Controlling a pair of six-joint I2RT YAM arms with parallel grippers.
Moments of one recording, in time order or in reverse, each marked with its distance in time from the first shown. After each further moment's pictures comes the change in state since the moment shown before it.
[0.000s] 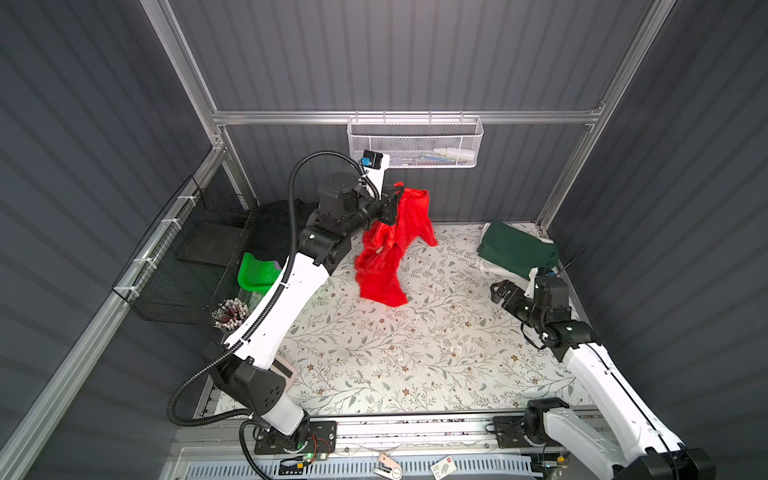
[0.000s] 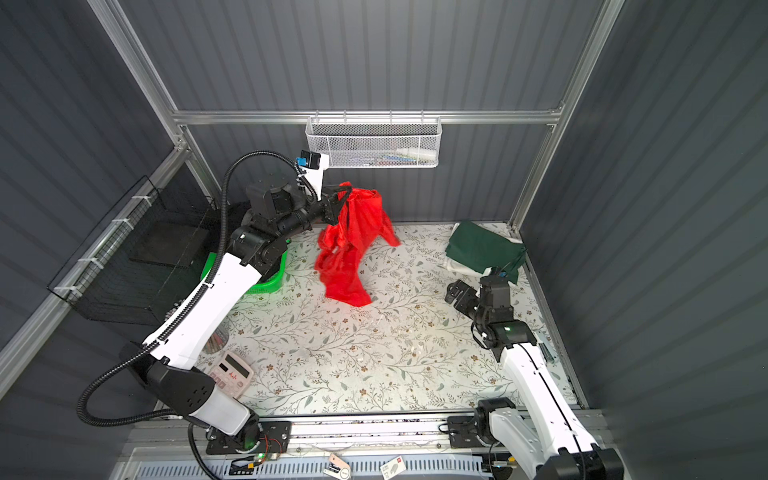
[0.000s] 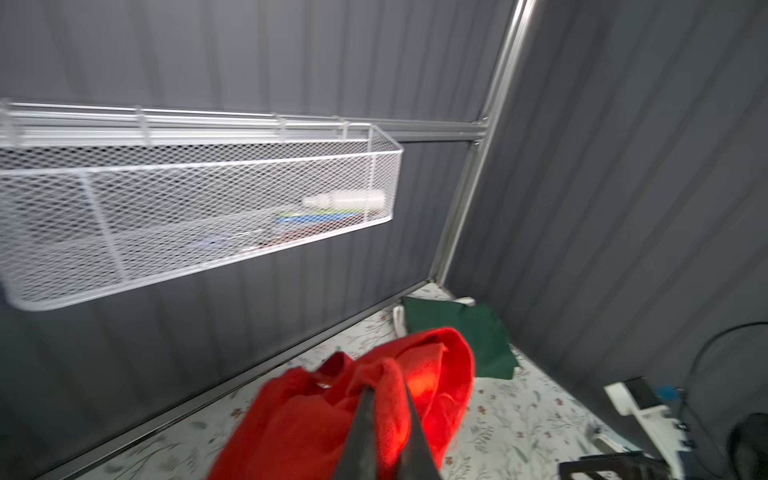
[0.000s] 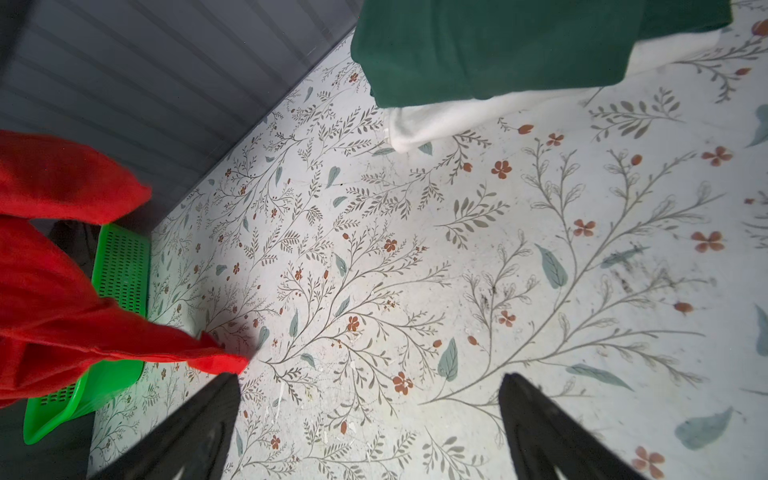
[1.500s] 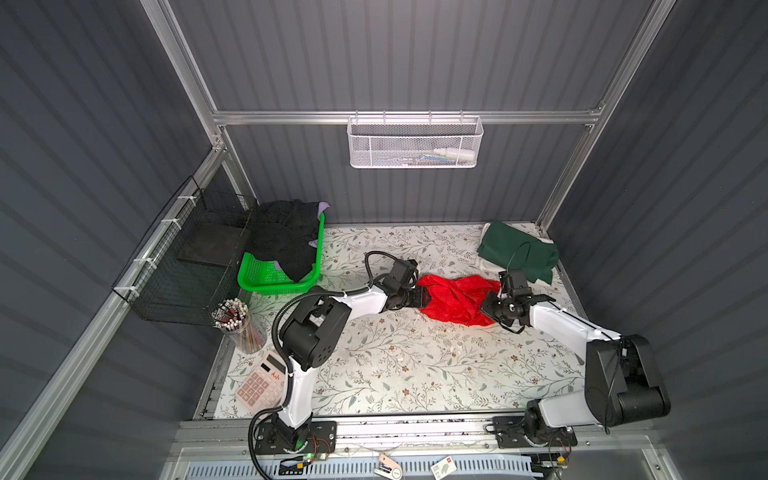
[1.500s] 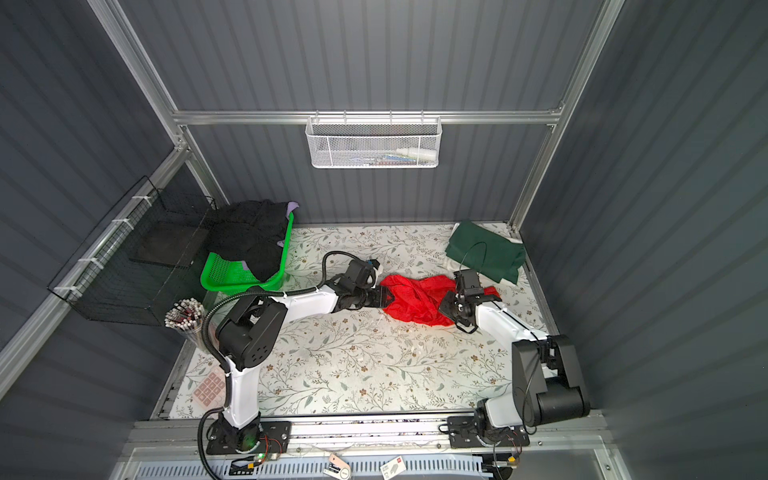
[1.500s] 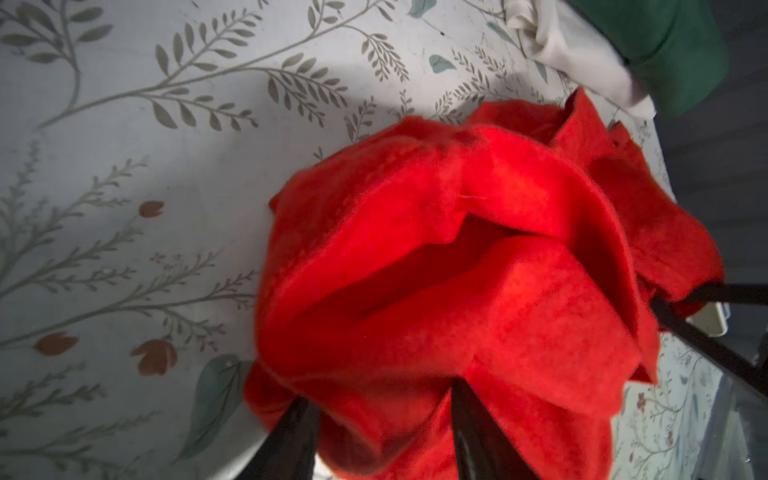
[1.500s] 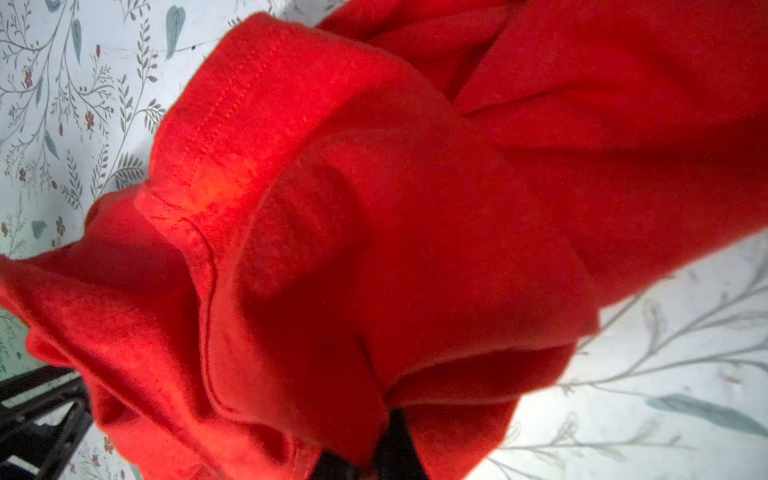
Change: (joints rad) left arm -0.164 0.433 -0.493 0.185 0.011 -0.355; right arm 0.046 0.499 0.077 0.035 -0.011 0.013
